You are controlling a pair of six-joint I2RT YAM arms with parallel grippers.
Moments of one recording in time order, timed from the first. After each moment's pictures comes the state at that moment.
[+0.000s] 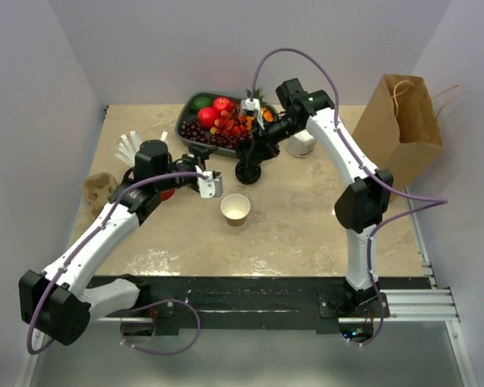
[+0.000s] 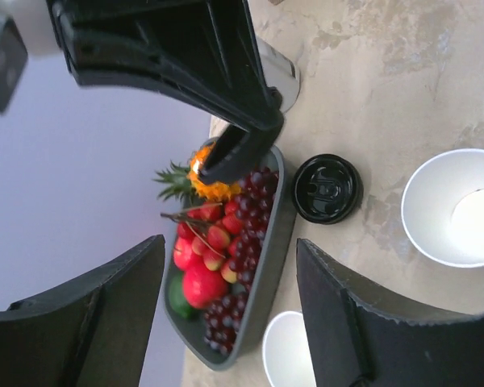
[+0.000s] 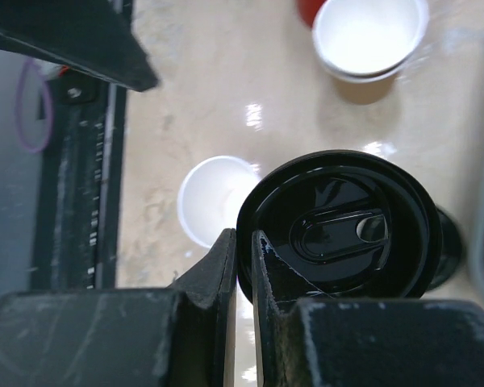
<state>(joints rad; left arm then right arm) -0.42 1.10 0.95 -0.15 0.60 1.07 0.42 2.09 2.23 -1.25 -0.96 -0.76</state>
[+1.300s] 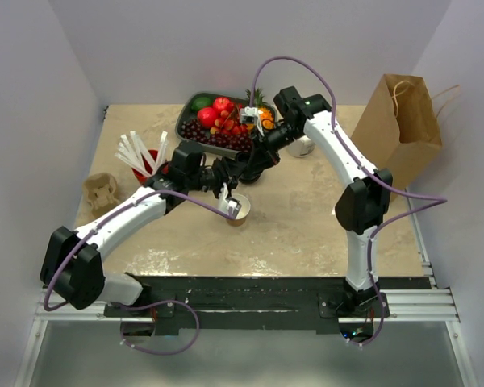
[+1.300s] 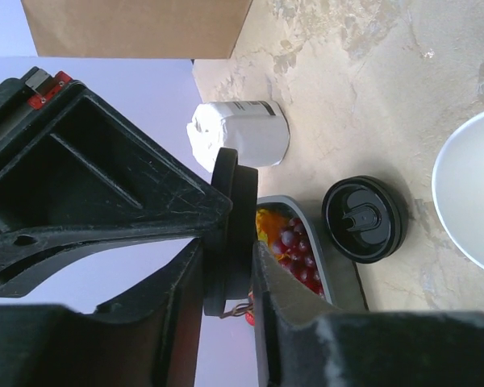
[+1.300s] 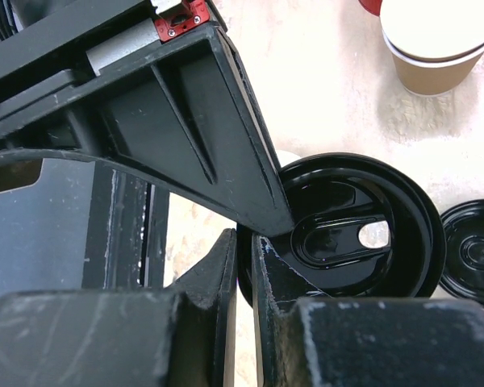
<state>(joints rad) -0.56 1.37 1.00 -0.11 0.63 1.69 0.44 2.07 2.14 -1.36 -1.04 -0.77</state>
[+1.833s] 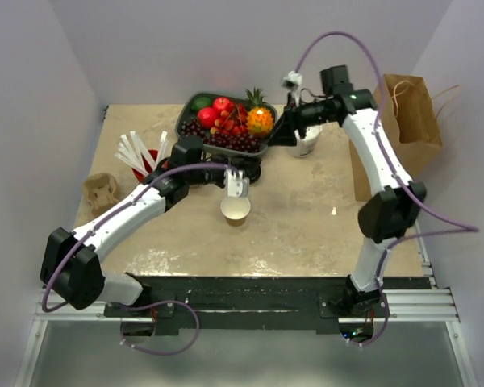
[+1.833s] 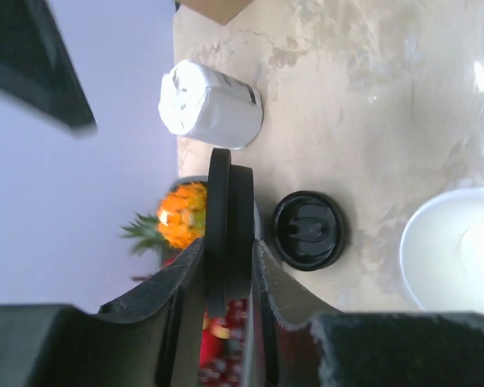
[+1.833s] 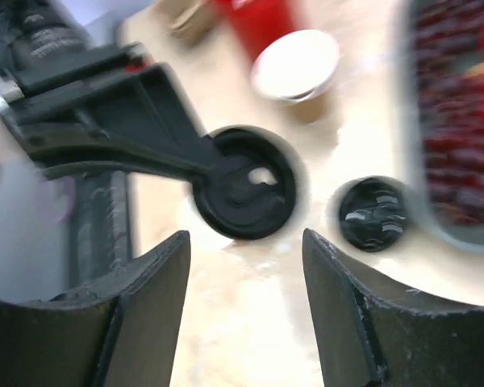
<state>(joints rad) -0.57 1.37 1.04 -0.09 0.55 1.25 0.27 1.94 2.09 -1.11 -1.08 -0.51</state>
